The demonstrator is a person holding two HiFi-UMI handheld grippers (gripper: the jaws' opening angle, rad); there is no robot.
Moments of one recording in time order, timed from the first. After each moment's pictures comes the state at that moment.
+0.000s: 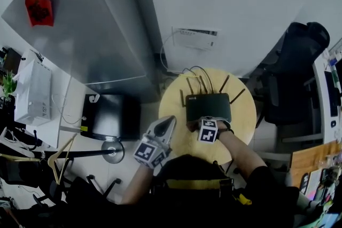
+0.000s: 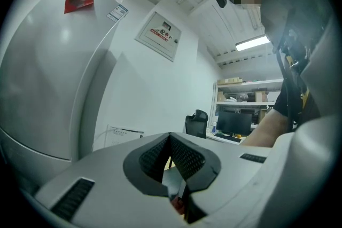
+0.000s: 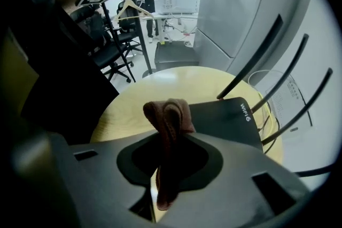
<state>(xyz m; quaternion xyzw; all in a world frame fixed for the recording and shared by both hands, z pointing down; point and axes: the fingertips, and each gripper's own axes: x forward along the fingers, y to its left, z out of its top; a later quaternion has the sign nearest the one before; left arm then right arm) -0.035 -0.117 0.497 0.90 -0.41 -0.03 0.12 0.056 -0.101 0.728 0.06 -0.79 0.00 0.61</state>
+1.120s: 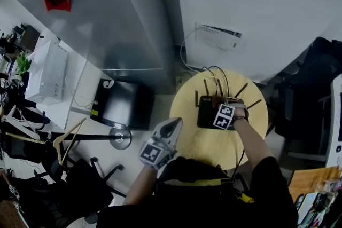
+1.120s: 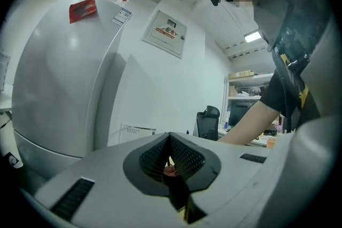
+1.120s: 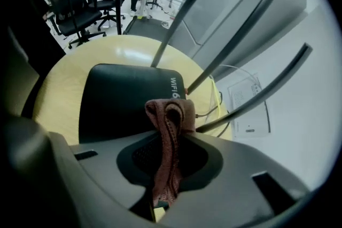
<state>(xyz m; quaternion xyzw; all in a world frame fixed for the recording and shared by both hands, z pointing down) -0.052 -0.119 0.501 0.87 -0.47 -0.02 0.11 0.112 -0.238 0.736 0.17 -0.72 -0.11 0.66</state>
